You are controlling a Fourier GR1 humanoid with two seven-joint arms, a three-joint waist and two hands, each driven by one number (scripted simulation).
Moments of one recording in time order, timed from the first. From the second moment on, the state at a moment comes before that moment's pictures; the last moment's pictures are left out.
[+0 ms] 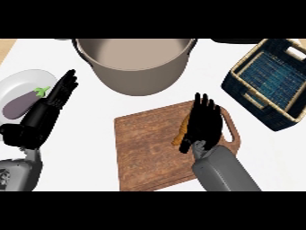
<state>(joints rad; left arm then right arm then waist) -0.18 0.26 -0.02 -1.56 0.01 -0.14 0.01 -0.40 -0.01 0.43 -1.36 1.02 0.13 1.08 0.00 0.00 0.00</state>
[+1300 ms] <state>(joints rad) -0.19 0.22 0.01 -1.56 -0.02 -0.19 0.01 -0.63 -0.01 0.47 -1.11 0.91 0.08 1.04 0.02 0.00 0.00</state>
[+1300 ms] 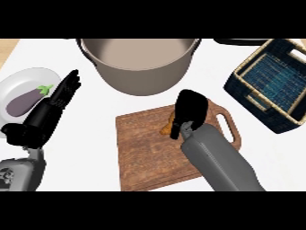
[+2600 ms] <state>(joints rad) -0.16 0.22 0.02 -1.57 -0.04 -0.19 0.00 -1.09 -0.01 0.32 -1.31 1.06 -0.34 1.17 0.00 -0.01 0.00</state>
